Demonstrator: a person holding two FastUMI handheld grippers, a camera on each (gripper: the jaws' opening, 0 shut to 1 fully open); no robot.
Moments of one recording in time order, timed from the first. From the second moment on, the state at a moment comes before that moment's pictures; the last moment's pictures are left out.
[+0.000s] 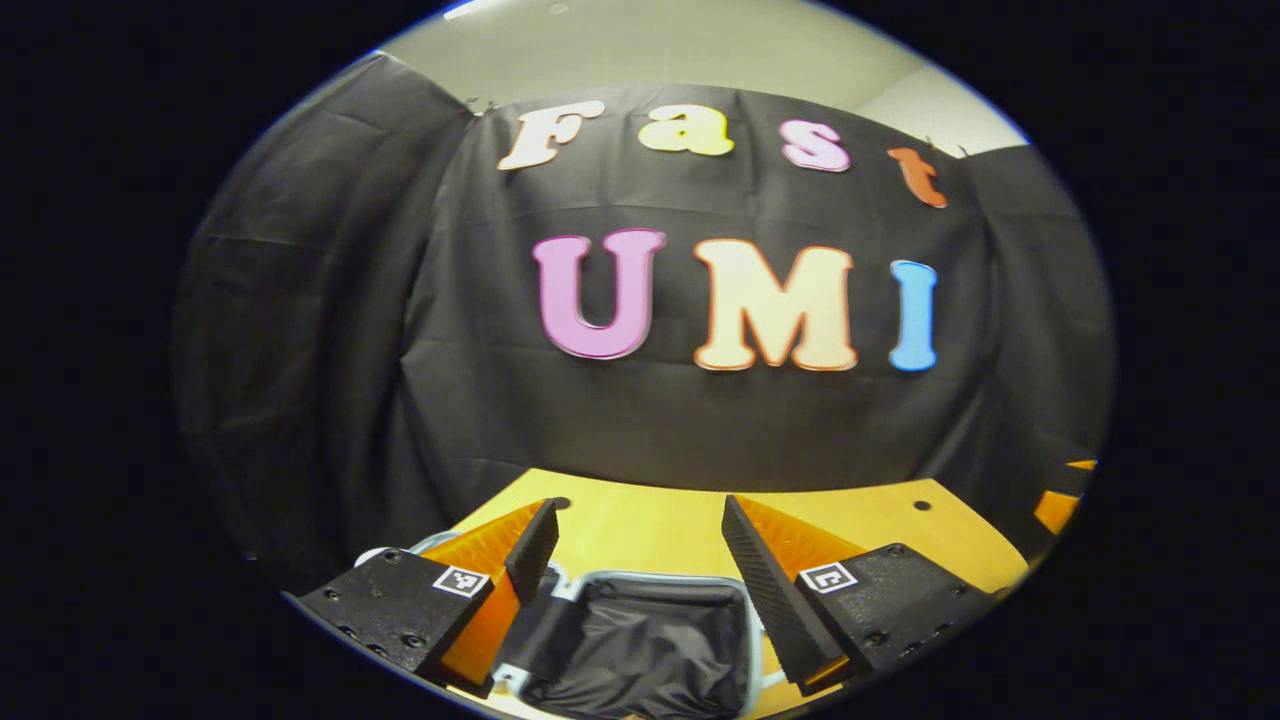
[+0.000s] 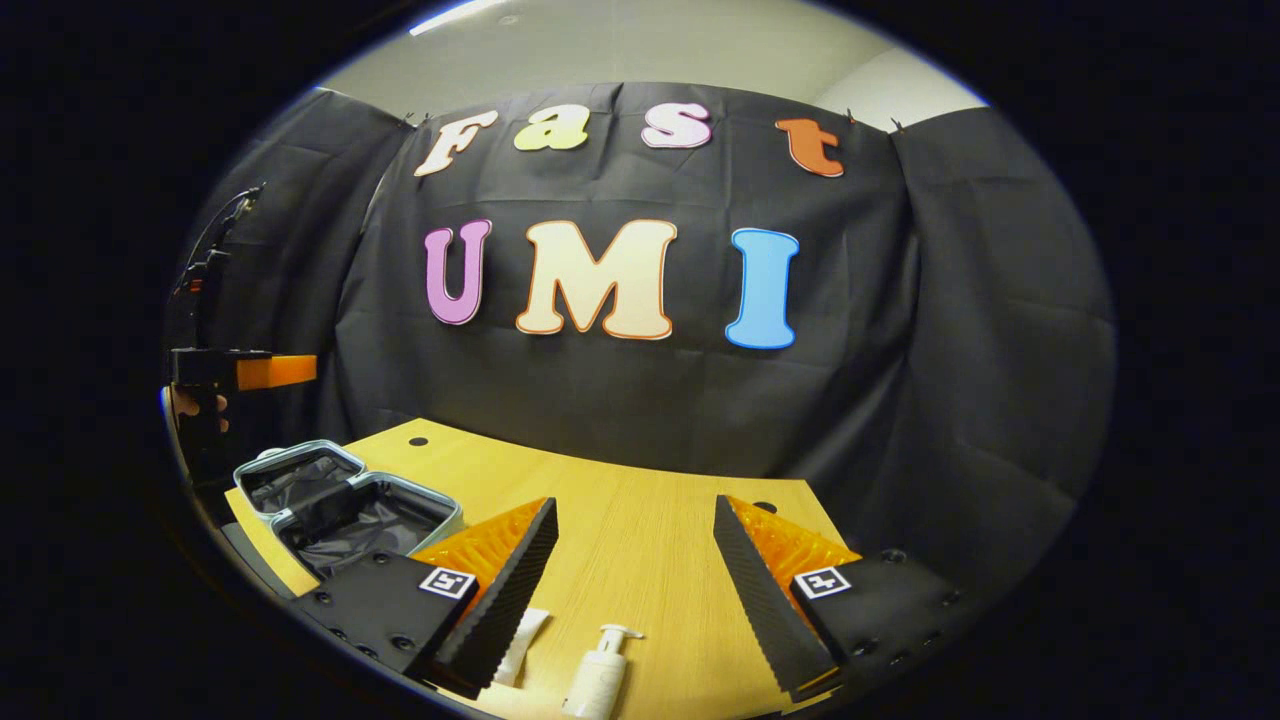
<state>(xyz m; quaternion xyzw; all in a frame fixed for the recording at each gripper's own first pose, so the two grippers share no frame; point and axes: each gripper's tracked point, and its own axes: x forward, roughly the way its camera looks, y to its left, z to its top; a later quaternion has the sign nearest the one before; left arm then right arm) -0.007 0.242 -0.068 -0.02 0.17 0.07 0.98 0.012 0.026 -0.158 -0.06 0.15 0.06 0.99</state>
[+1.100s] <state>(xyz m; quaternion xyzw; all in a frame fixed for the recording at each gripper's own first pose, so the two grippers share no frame) -0.109 -0.018 -0.339 -0.09 0.52 -0.08 0.85 -0.042 -0.054 -0.214 -0.06 0.24 0.04 0.97</state>
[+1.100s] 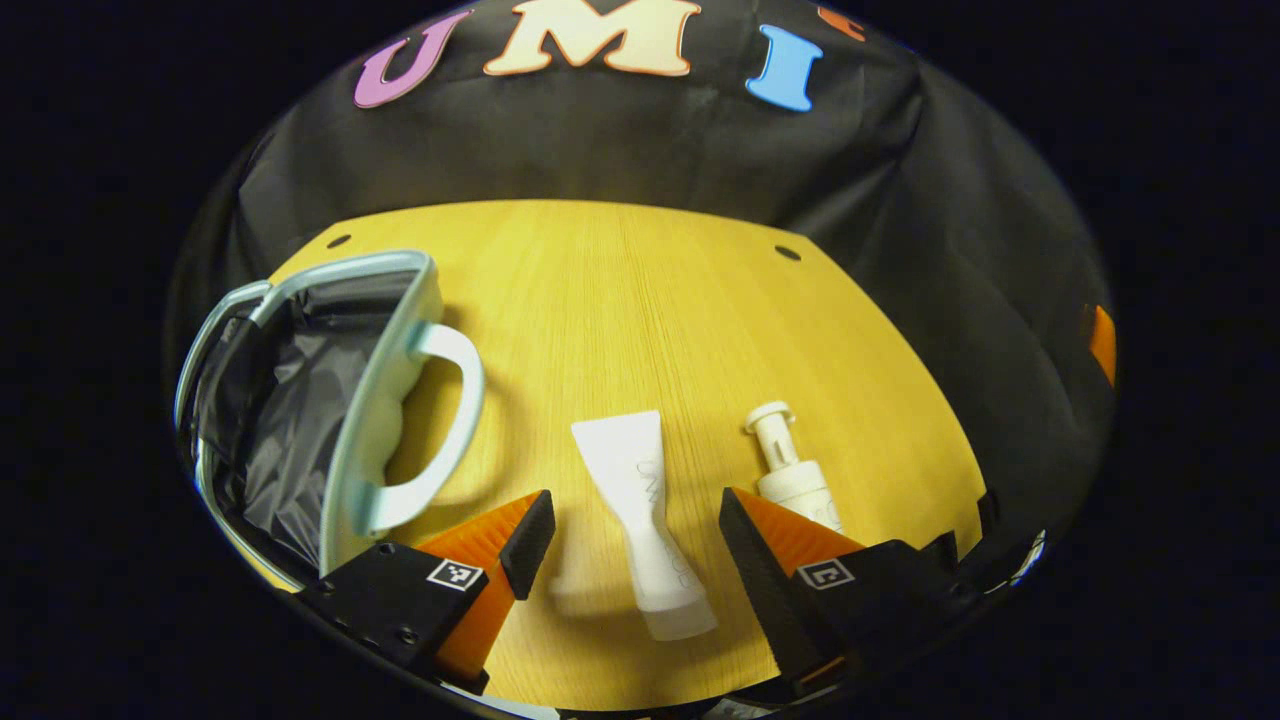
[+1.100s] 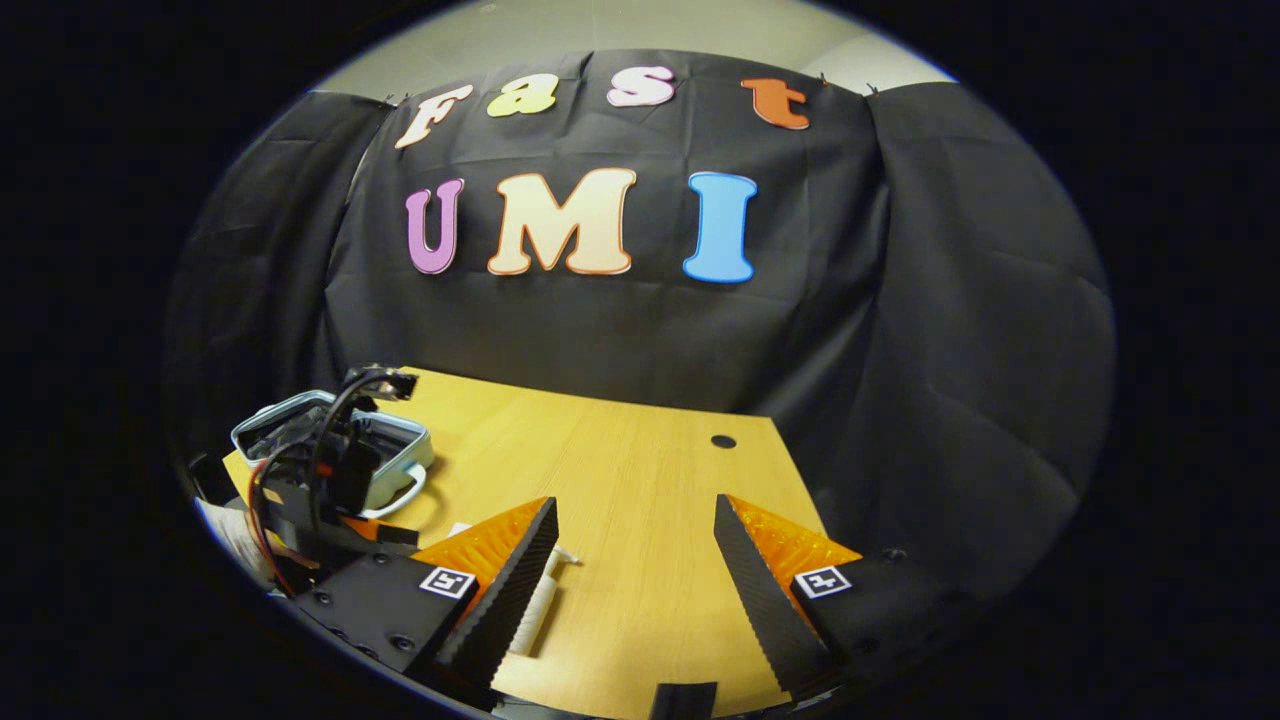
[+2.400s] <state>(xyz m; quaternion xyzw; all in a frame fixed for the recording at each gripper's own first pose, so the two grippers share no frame) -0.103 -0.018 -0.351 -0.13 0.50 -0.14 0.85 -0.091 0.031 -0.446 -0.03 0.59 0.09 0.80</state>
